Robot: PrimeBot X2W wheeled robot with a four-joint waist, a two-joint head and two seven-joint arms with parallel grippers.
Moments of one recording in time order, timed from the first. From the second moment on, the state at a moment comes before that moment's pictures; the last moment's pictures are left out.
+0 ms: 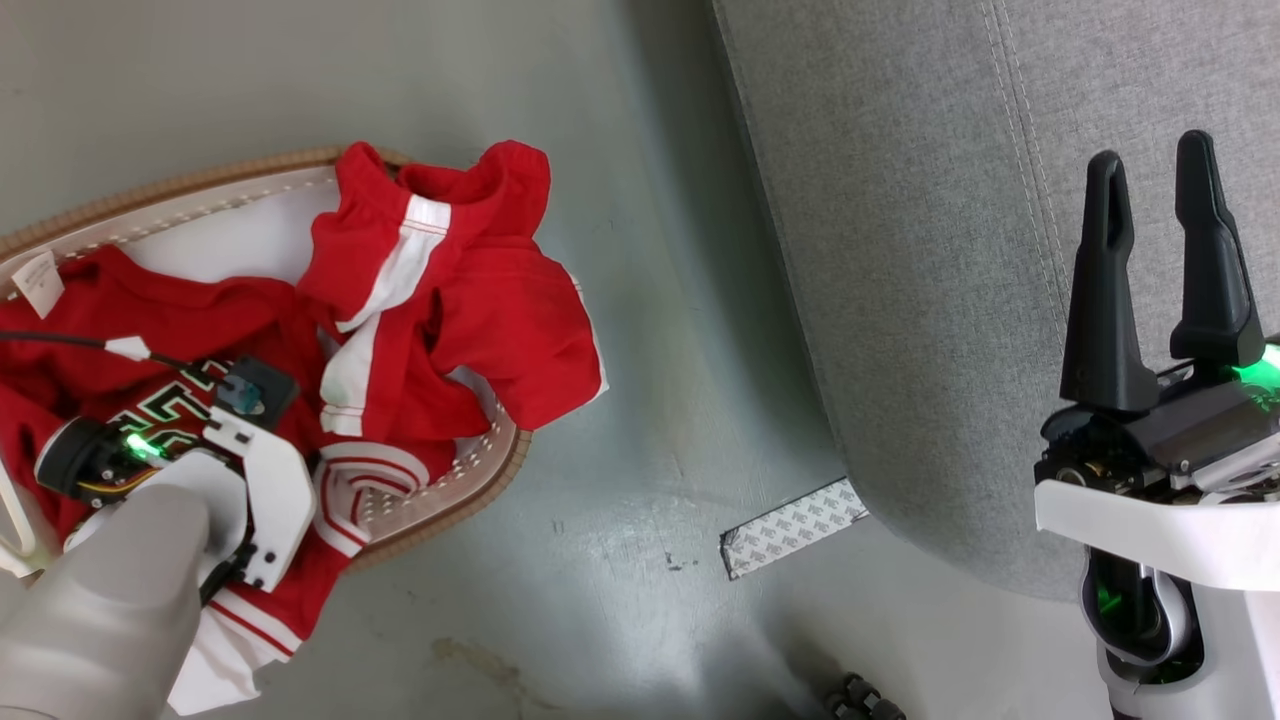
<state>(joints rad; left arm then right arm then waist) -0.93 0.44 -0.98 1.15 -0.49 -0.13 0.07 -0.42 -0.05 0.16 -0.19 0.49 0.13 -0.26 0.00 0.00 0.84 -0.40</state>
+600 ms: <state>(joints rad) -0.90 0.38 -1.06 1.16 -0.61 -0.13 -0.04 -0.43 -0.05 0.15 -0.15 0.46 0.13 -0.26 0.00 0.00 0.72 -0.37</state>
